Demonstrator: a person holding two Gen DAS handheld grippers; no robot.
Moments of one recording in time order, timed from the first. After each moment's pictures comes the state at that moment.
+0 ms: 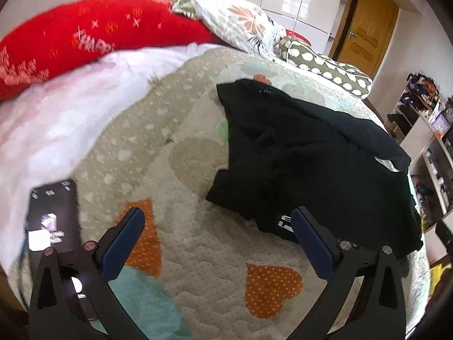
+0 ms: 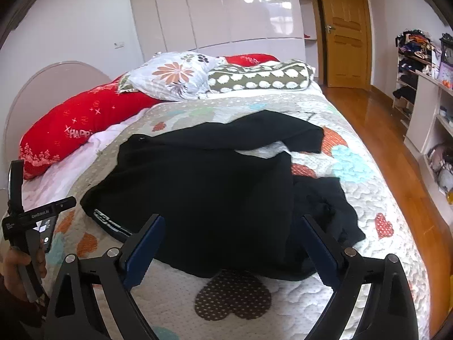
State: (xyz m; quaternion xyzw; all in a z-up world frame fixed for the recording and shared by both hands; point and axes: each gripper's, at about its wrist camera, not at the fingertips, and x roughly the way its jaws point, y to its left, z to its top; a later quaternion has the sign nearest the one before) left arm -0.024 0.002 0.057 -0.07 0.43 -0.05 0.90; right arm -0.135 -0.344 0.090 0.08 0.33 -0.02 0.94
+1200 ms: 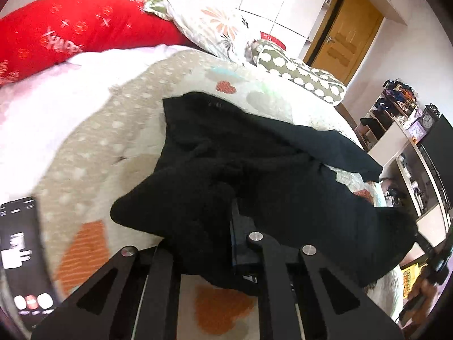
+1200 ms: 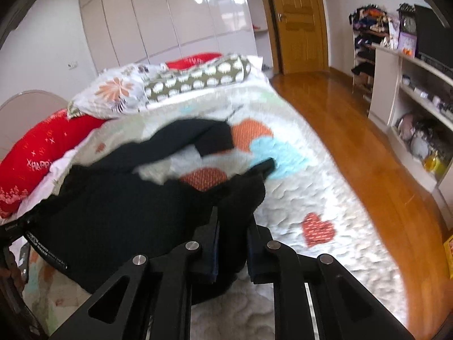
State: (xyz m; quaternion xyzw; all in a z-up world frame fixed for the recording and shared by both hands) left arm -0.012 -0.018 0.083 -0.10 0.42 -0.12 0.89; right arm -0.149 -0.444 0.095 0.14 0.34 -0.11 0.92
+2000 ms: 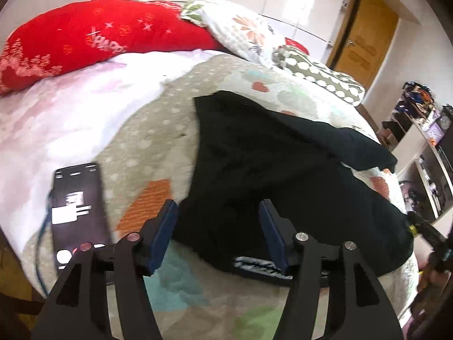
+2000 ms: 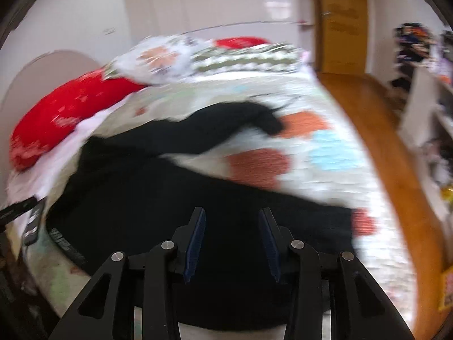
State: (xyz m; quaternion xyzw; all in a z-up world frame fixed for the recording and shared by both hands) left arm -0.059 0.000 0.080 -0.08 0.41 -0.06 0.90; right arm -0.112 -0.374 0.087 0.07 0.39 0.00 0.92
